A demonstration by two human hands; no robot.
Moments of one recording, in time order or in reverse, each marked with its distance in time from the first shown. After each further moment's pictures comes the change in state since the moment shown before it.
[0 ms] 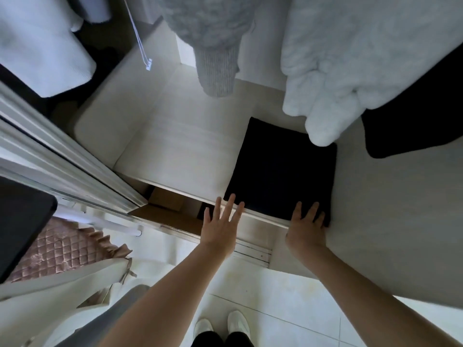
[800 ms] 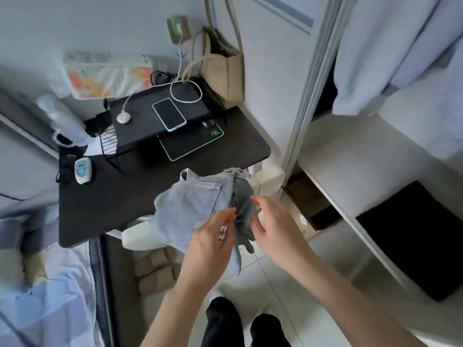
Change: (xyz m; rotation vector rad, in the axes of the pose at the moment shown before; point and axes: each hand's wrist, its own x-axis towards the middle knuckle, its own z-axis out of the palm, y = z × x) left_hand -0.463 -0.029 -0.074 -0.973 1.001 -0.745; right_hand -0.379 -0.166 -0.098 0.398 0.173 -1.402
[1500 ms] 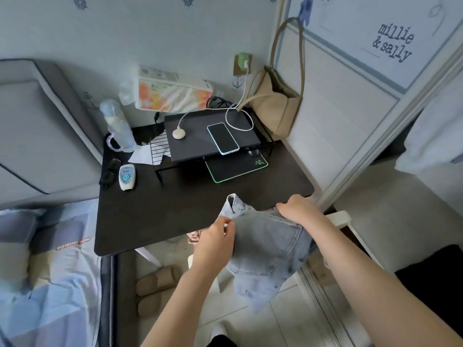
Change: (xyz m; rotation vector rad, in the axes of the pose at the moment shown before) left_hand 0.063 -0.094 -0.113 0.017 -0.001 -0.436; right_hand 0.169 -0.062 0.061 -0.339 -0.349 0.591
